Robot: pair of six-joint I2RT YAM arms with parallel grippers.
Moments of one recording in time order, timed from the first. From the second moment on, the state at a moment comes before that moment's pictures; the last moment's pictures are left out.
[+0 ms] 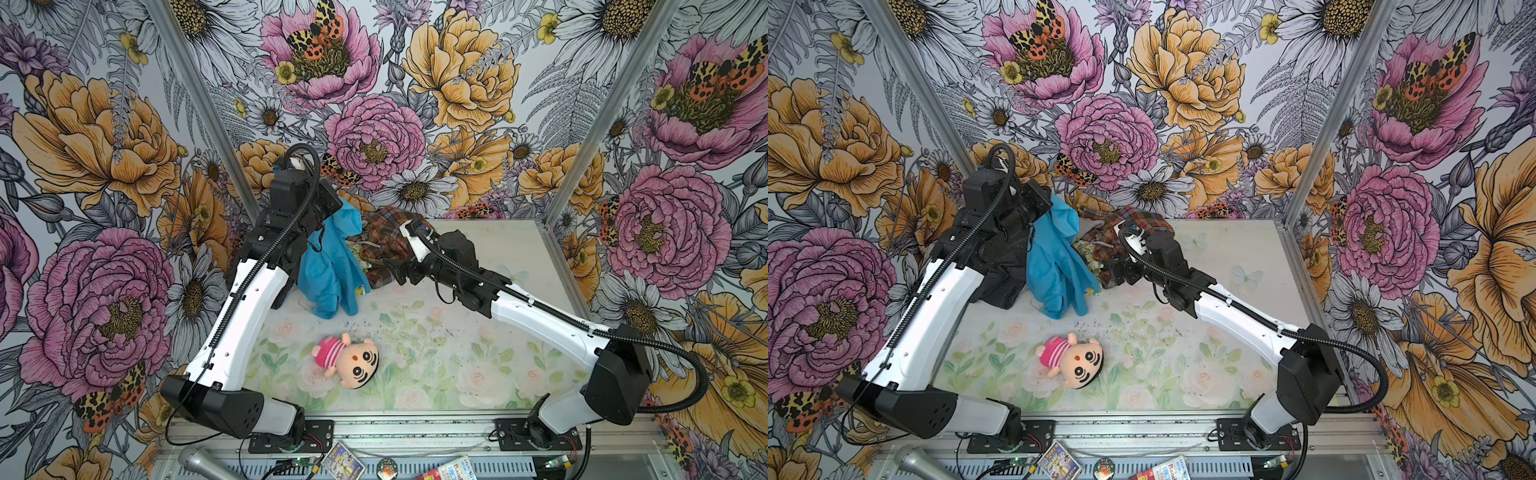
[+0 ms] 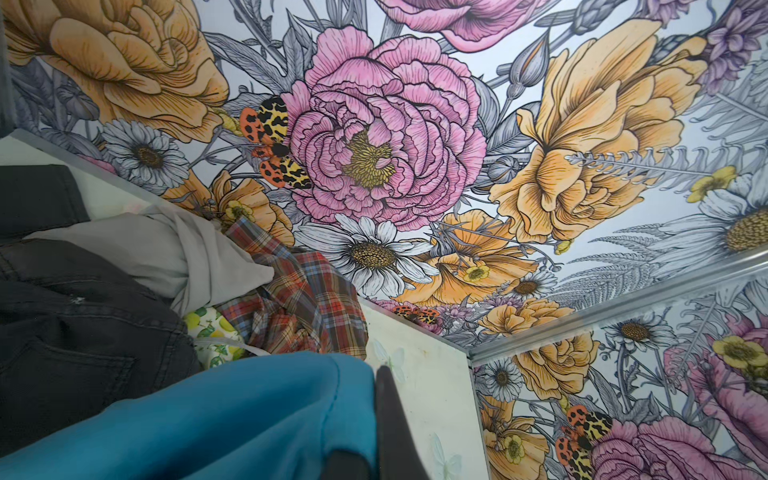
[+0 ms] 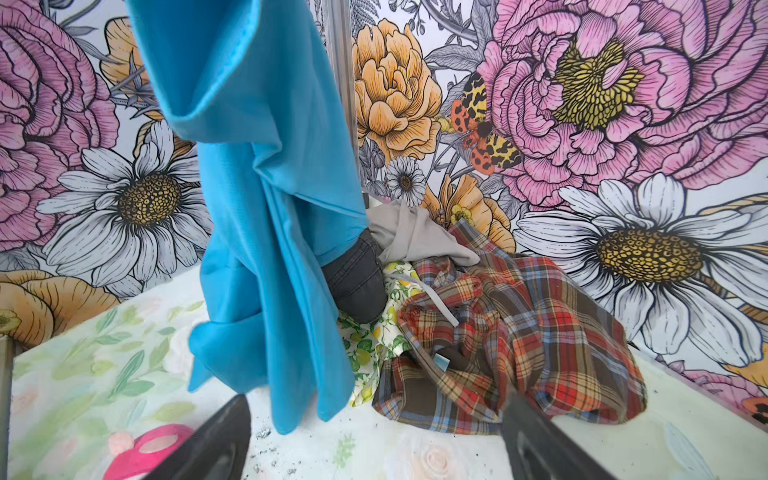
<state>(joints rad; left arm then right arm) -0.31 1.44 1.75 -0.56 -0.10 -0.75 0.72 1.52 1.24 -0.01 -0.11 0.00</state>
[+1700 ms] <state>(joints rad) -0.44 1.36 1.71 -0.58 0.06 -0.75 0.70 1.61 1.33 0.22 -0.03 0.26</state>
